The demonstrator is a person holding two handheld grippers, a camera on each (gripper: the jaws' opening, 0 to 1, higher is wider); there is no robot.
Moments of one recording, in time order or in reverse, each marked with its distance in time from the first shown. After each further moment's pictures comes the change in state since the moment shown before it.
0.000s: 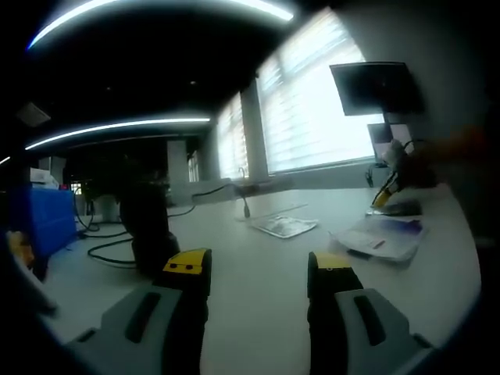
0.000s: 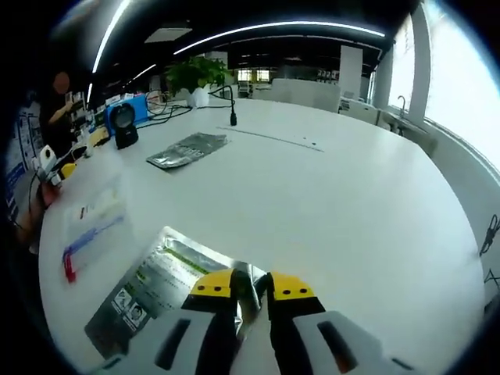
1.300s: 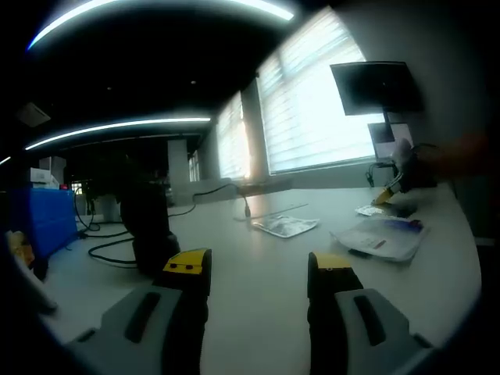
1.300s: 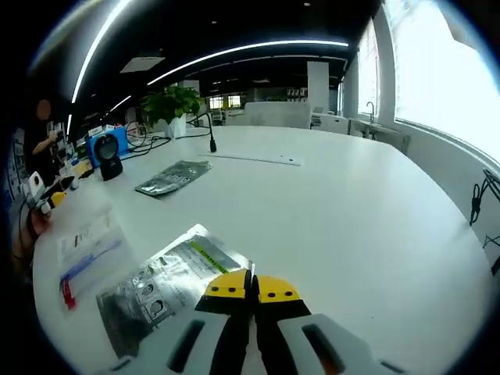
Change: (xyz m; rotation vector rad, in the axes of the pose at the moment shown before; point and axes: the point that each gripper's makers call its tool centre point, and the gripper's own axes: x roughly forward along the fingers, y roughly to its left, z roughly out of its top) left arm 0.000 0.001 0.000 0.000 0.002 0.005; right arm -0.017 0.010 0.006 0.126 -0.175 -0.134
